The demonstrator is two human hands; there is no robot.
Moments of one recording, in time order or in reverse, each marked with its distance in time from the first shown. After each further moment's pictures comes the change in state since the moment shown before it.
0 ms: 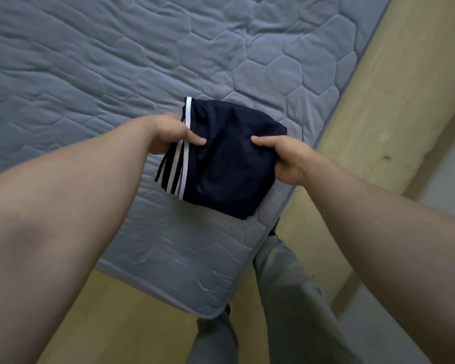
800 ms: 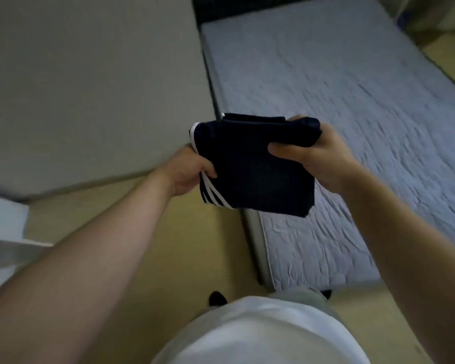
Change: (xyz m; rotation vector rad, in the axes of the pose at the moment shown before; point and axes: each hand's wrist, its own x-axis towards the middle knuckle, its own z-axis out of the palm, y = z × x) left_hand -0.671 -0.464 0.075 -1.085 0.768 0.620; right_hand -0.560 0.277 0.417 -1.255 -0.702 -0.975
